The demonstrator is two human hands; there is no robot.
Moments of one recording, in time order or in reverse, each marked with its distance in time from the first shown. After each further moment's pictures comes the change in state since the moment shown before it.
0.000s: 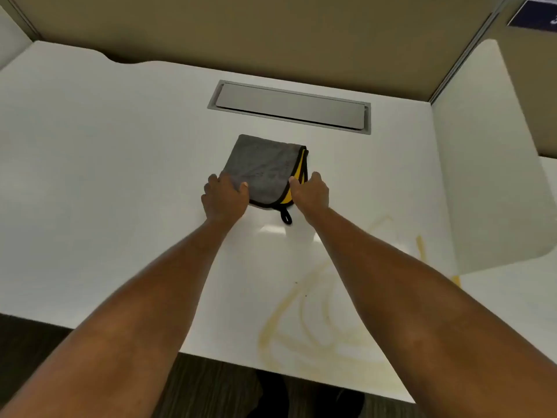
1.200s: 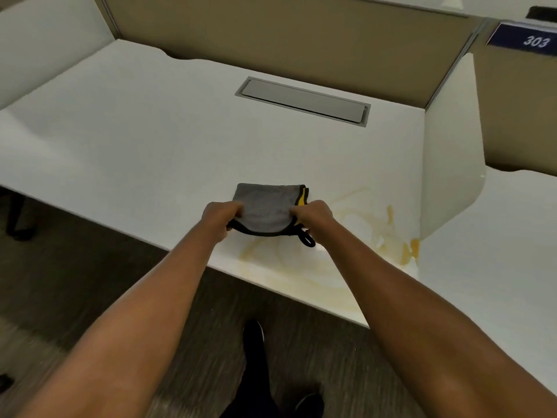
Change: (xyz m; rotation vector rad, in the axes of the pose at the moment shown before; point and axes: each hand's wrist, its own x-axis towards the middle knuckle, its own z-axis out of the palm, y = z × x) left_hand -0.210 -0.014 -0.028 -0.807 -0.203 -0.622; right_hand -0.153 0.102 -0.078 0.122 -0.317 0.052
